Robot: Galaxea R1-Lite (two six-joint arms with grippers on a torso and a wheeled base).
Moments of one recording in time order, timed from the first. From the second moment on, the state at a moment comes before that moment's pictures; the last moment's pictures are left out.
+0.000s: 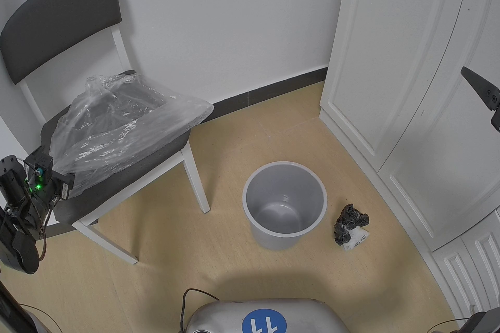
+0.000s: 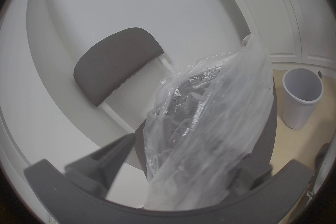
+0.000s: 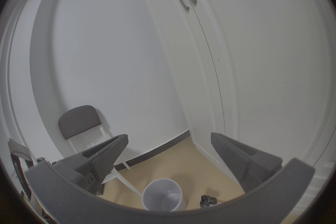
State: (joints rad) left arm 0.21 1.78 -0.25 -1.53 0.02 0.59; right arm 0.30 1.04 -0.67 -0.58 -0.18 0.24
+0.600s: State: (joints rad) left arm 0.17 1.74 -0.19 -1.53 0.00 0.52; right arm 0.43 1.15 -0.65 -0.72 -0.27 0.27
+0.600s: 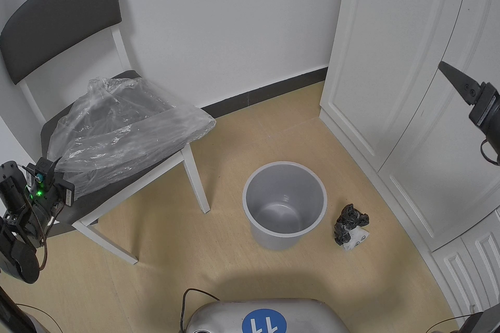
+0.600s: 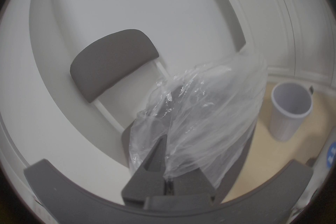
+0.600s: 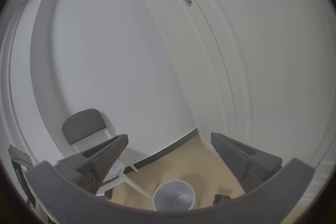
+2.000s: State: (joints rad) left arm -0.67 1.63 -0.59 -1.35 0.26 -0.01; right arm 0.73 1.61 -0.46 -0.89 -0.28 0.35
